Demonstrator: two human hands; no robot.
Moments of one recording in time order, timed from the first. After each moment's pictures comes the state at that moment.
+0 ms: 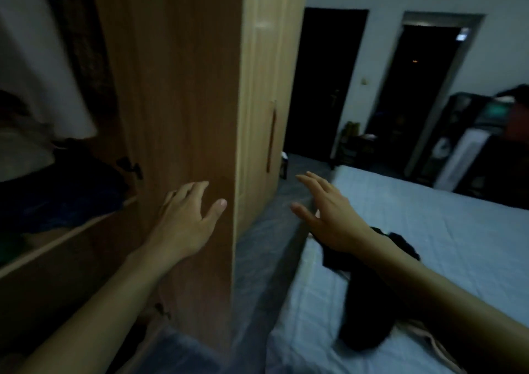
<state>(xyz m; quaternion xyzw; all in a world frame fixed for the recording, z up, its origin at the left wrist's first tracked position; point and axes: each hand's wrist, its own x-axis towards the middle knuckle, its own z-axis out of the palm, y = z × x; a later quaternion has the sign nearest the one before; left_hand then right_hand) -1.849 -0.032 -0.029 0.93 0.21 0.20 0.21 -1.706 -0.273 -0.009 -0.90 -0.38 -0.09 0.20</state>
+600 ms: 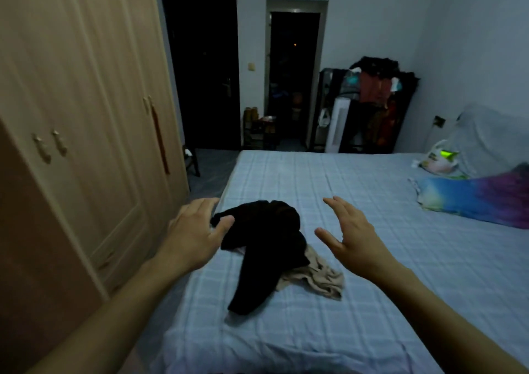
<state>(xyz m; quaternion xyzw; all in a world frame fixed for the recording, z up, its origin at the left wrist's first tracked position) -1.733 -0.371 -0.048 0.96 0.00 0.14 0.22 -1.711 -0.683 -0.059 -0.95 -0.14 -0.12 0.23</state>
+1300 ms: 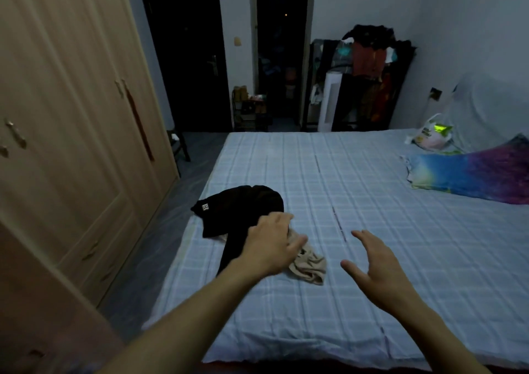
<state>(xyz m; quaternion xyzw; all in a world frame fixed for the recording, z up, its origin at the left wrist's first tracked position) -1.662 -0.573 -0.115 0.97 -0.10 0.04 0.22 -1.699 -0.810 -0.148 -0.96 -0.04 -0.07 0.27</state>
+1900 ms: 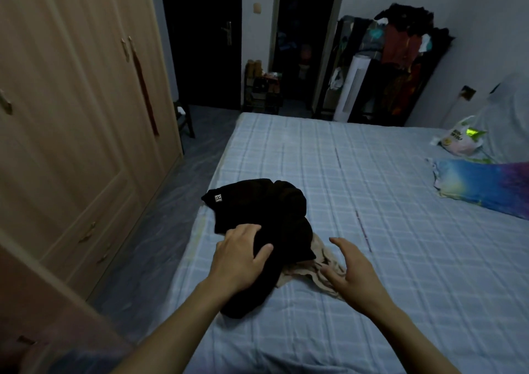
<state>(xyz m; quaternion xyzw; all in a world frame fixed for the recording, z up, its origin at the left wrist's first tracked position) -1.578 -0.407 -0.194 0.96 -0.01 0.03 0.29 -1.584 -0.668 -0.193 -0.95 -0.09 0.00 0.29</state>
